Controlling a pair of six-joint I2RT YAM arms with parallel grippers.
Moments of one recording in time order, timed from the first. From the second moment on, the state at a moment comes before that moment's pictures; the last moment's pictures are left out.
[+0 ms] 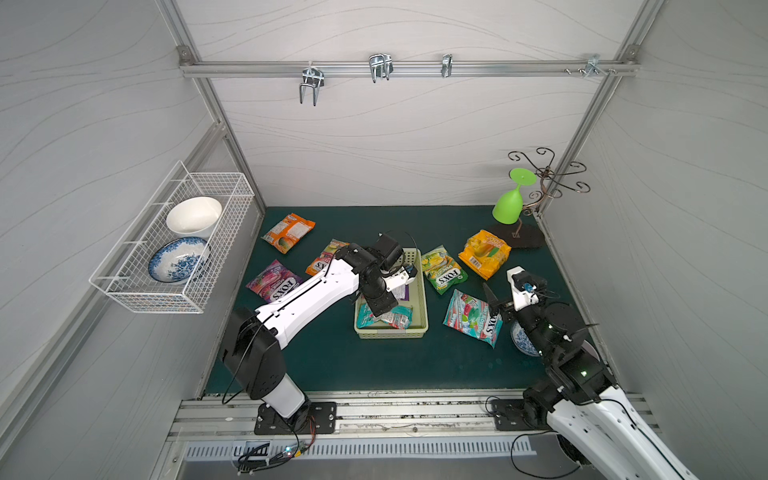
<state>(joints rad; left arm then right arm) -0.69 1.61 1.41 -1.15 0.02 0.40 0.54 0.44 0.47 -0.16 0.22 -0.26</state>
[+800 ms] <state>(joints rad) -0.69 1.80 1.26 -0.99 0.05 0.40 0.54 0.43 0.47 -0.16 0.22 -0.26</state>
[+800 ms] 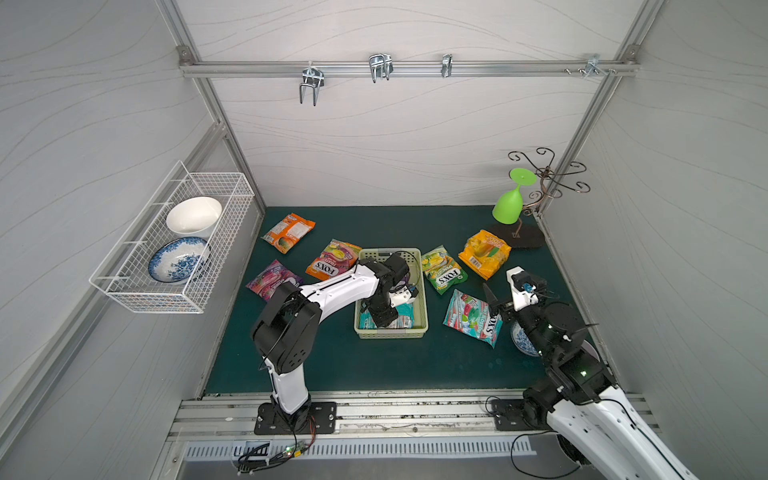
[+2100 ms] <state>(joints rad) -0.69 1.87 1.27 -0.94 0.19 0.40 0.54 0.43 0.47 -0.16 0.21 -0.26</state>
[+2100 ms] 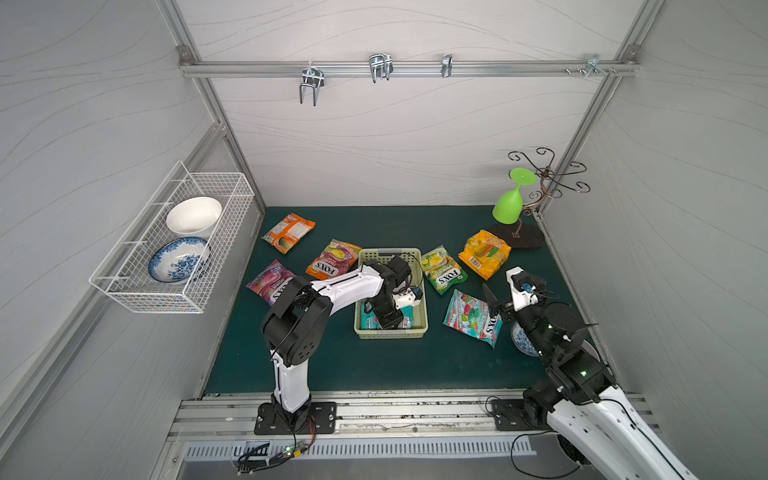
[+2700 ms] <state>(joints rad) -0.69 1.56 1.29 -1.04 0.22 0.36 0.54 0.44 0.47 -0.16 0.21 -0.26</state>
